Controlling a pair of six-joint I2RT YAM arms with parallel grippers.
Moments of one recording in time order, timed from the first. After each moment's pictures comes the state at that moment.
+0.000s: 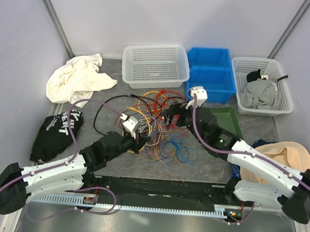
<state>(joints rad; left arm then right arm) -0.94 0.80 0.33 0.23 -0.12 -0.31 0.94 1.07 0.87 -0.01 0.45 0.43</state>
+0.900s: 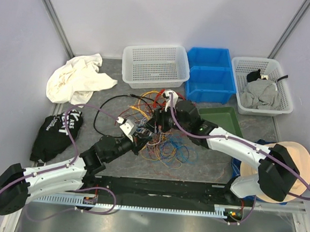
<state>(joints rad) -0.95 0.77 0.21 0.51 -0.07 -0.25 0.84 1.39 0.91 0.11 -0.23 0.52</state>
